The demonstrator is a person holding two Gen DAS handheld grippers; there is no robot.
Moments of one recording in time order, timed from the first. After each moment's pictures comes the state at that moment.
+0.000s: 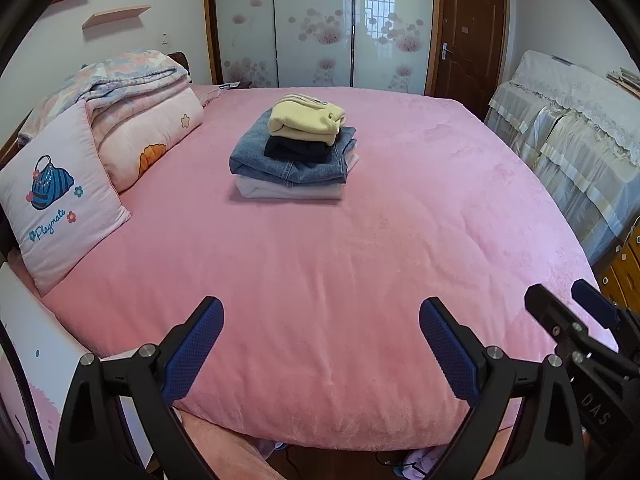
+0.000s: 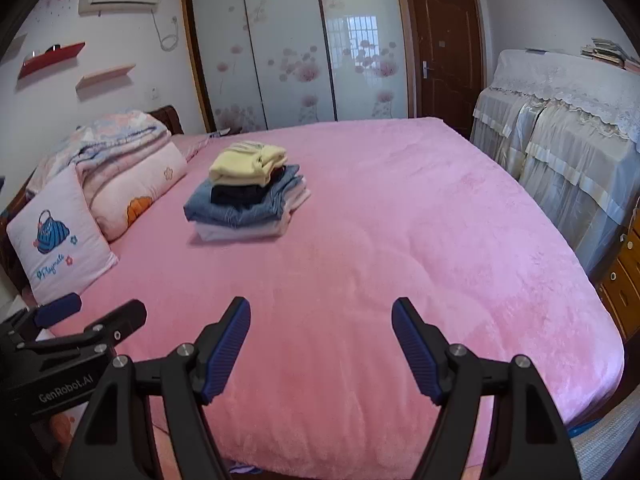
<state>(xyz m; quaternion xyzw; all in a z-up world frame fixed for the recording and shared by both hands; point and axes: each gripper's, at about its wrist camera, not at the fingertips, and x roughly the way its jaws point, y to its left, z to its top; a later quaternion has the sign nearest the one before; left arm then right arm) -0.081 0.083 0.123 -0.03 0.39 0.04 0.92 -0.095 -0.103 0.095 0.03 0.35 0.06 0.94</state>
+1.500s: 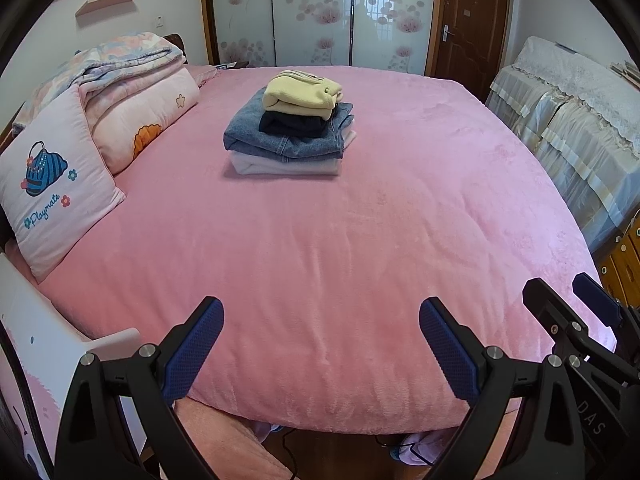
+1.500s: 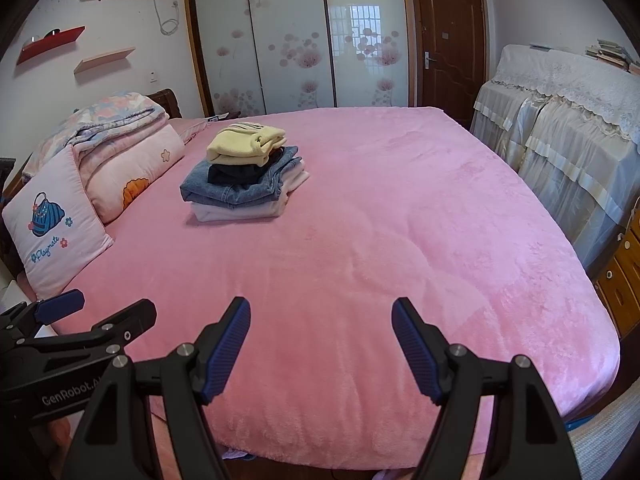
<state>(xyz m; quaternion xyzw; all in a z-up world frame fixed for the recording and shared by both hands) -0.077 0.081 0.110 -0.03 0.42 0.03 0.90 -0.105 -0.109 0.086 0.02 0.36 0.06 0.93</state>
